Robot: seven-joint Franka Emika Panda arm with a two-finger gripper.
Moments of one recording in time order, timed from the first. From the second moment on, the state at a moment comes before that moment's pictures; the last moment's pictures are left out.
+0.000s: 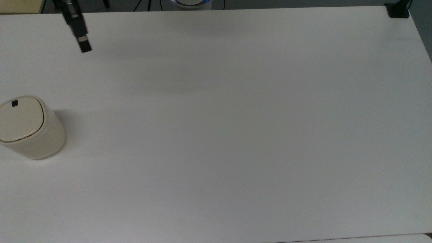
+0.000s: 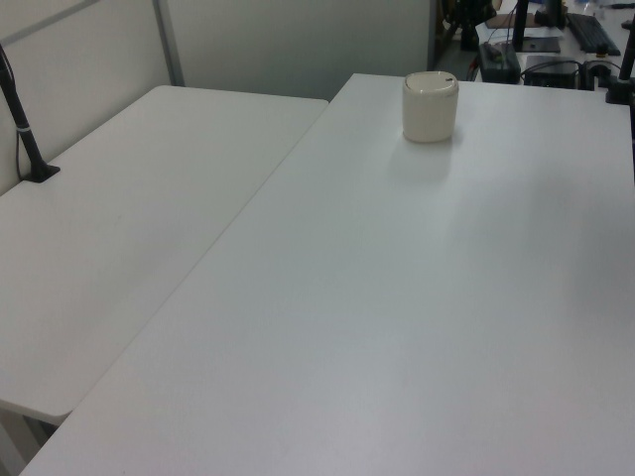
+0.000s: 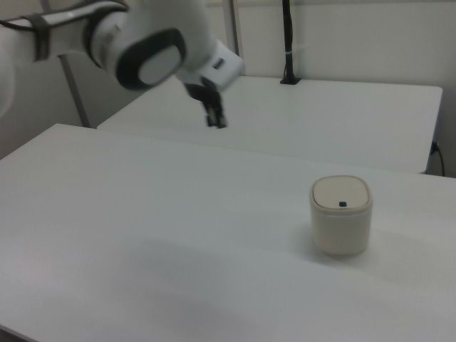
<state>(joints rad) -0.24 0.01 -0.05 -1.72 0.27 2.11 0.60</state>
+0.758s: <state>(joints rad) -0.01 -0.09 0.01 -1.74 0.04 1.80 0.59</state>
